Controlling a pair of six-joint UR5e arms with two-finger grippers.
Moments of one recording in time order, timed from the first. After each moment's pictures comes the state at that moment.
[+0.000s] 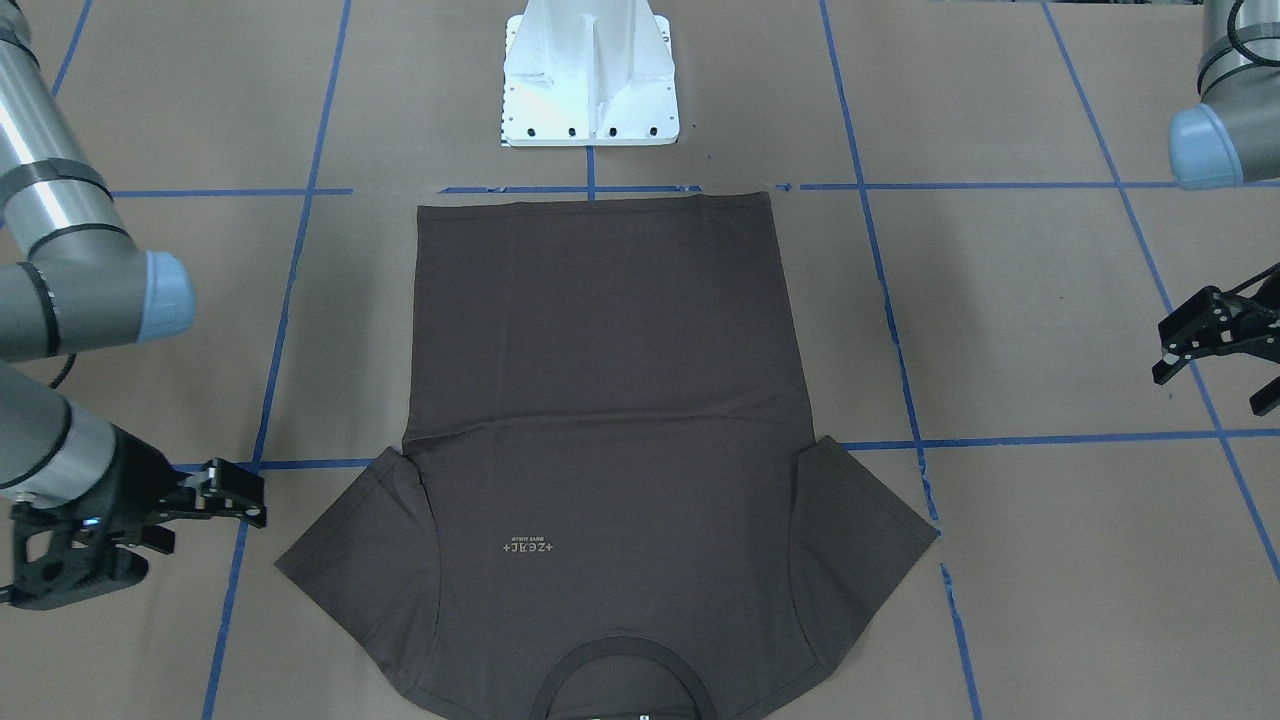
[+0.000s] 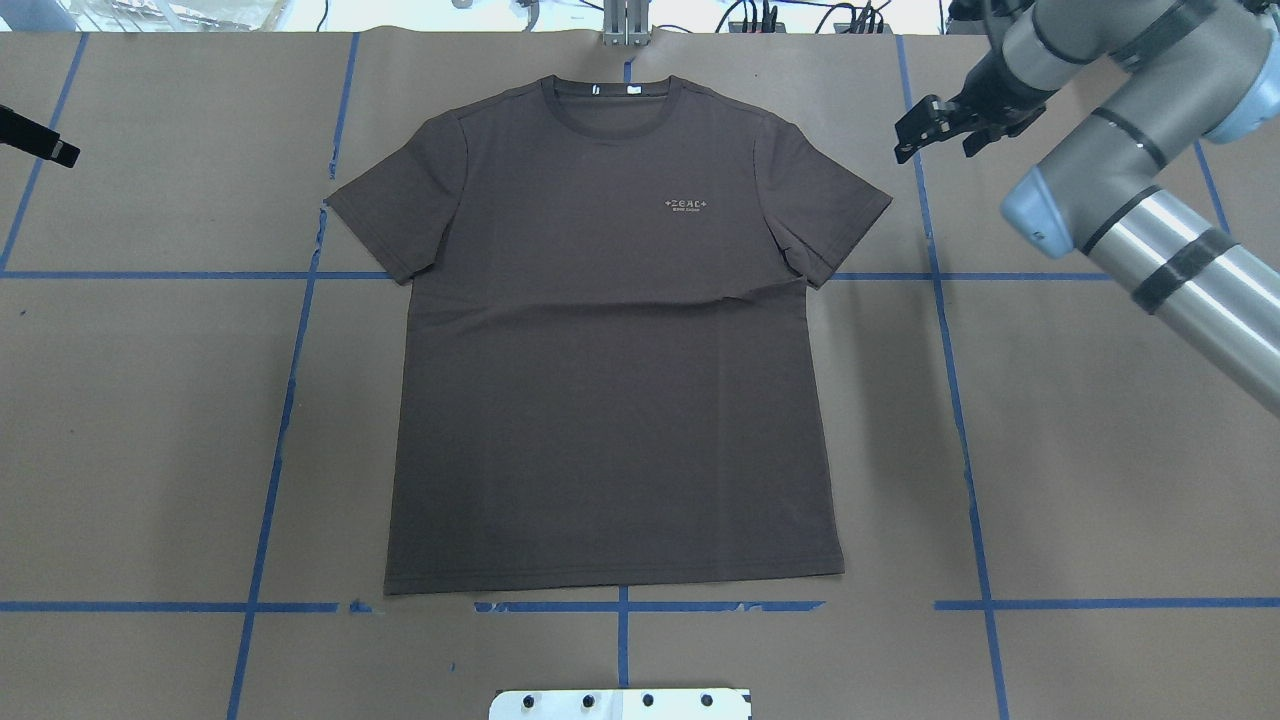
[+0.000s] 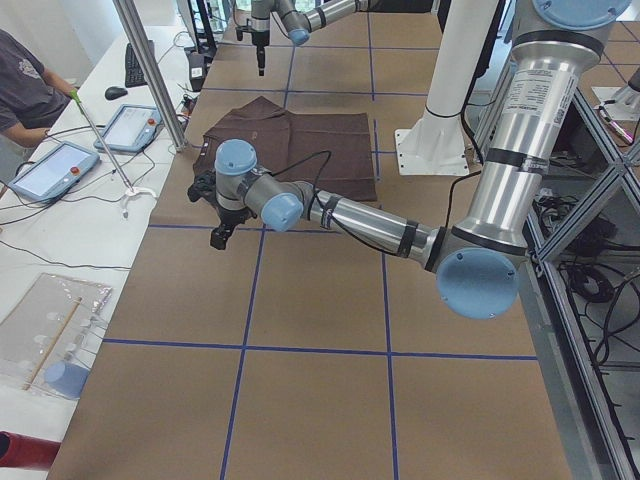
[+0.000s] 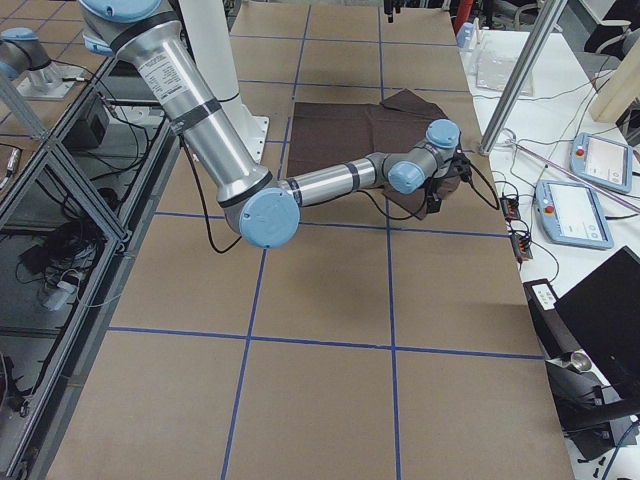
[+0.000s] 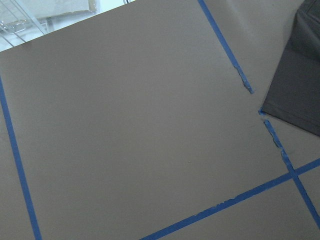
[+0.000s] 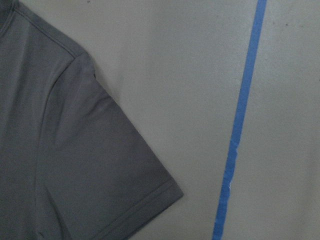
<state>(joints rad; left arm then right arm) -1.29 -1.81 -1.62 -1.93 -2.28 -0.25 1.04 -0.96 1.19 -1.09 2.24 0.68</state>
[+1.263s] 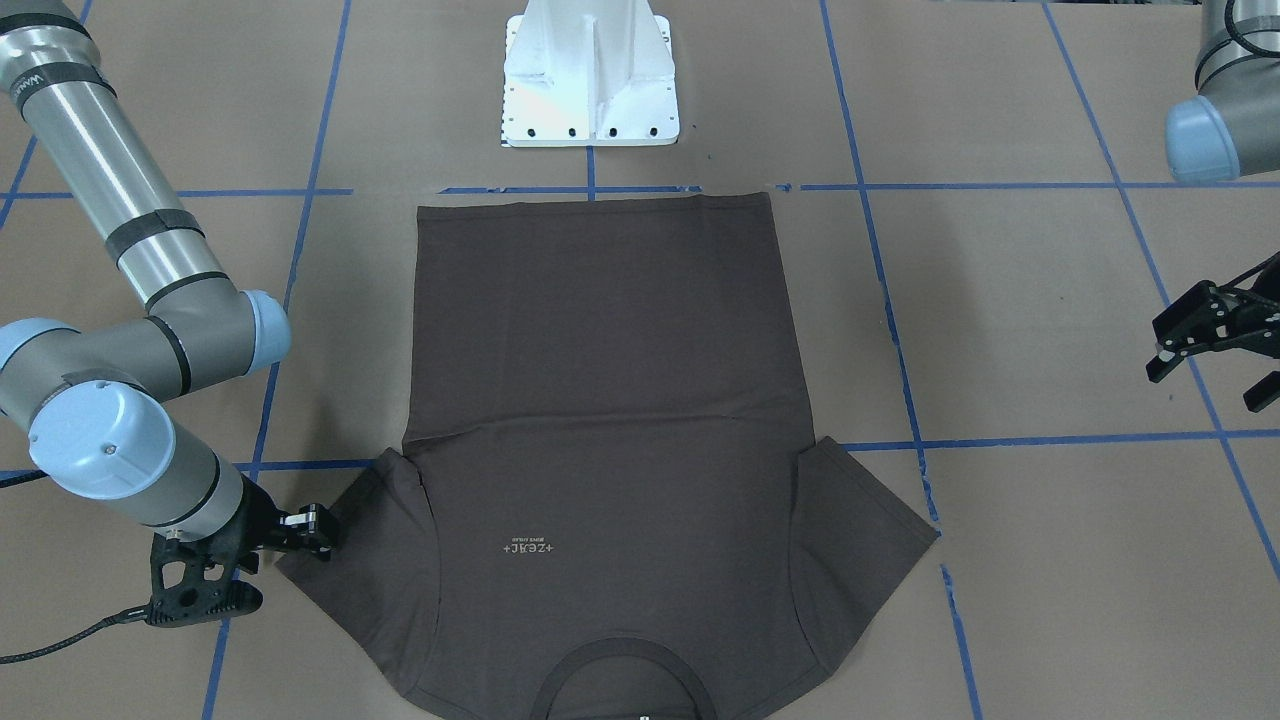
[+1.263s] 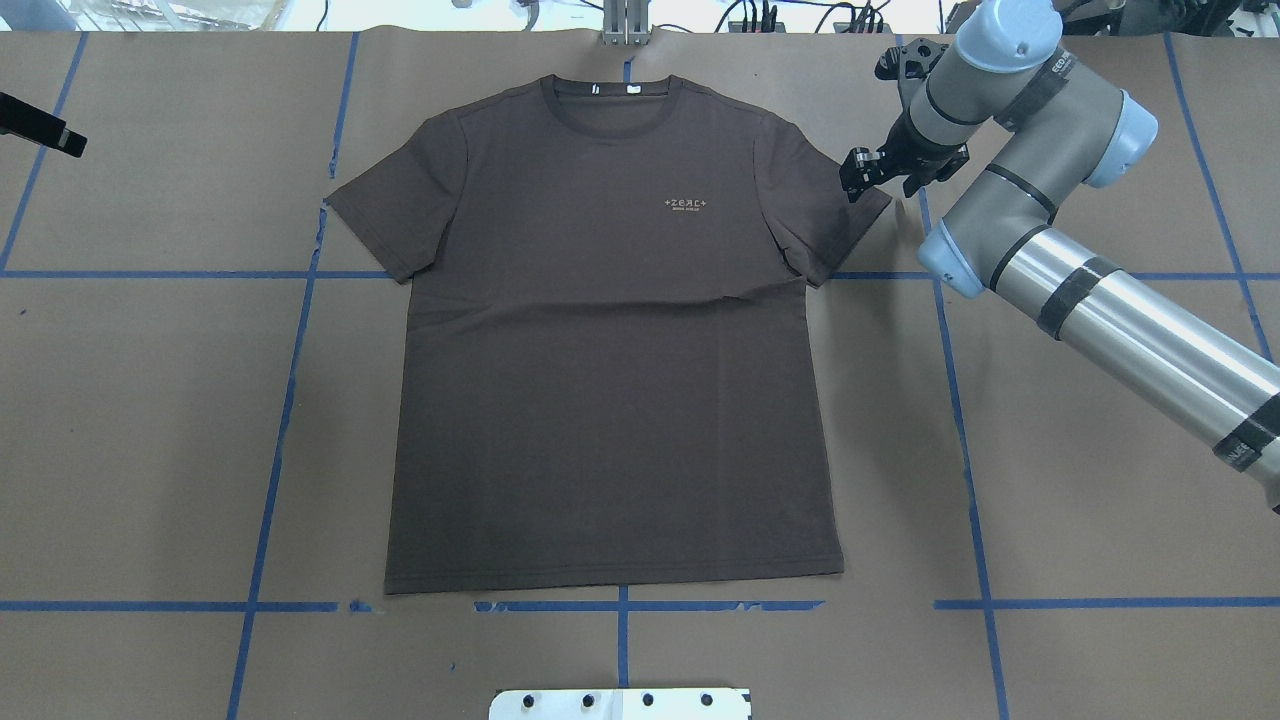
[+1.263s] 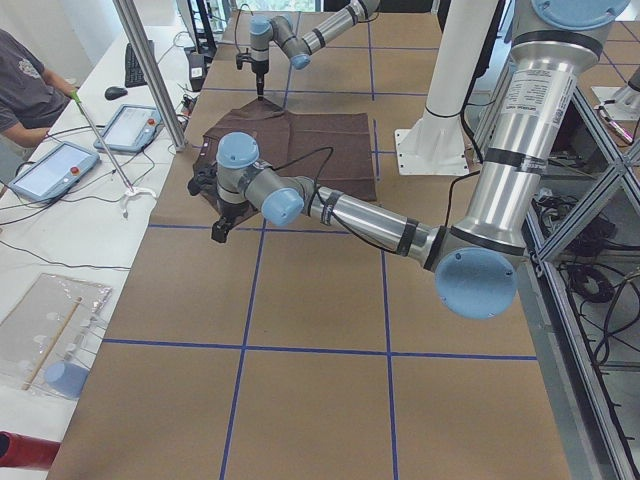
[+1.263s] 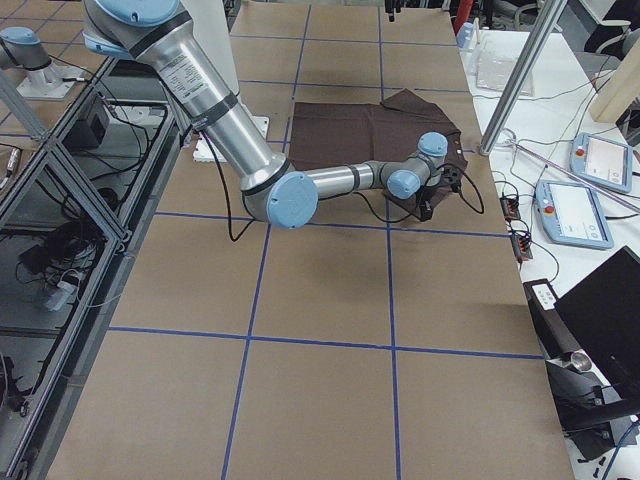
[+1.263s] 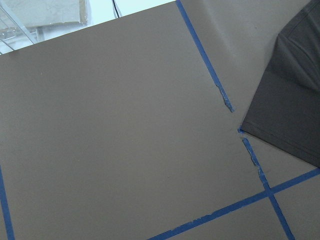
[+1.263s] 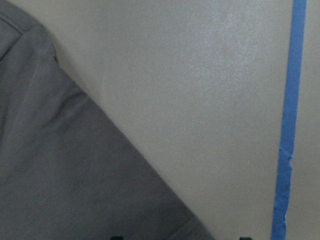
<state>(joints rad) -1.29 -1.81 -1.65 -1.94 -2.28 -0.30 0.95 -0.86 0.99 -1.04 2.11 0.75</state>
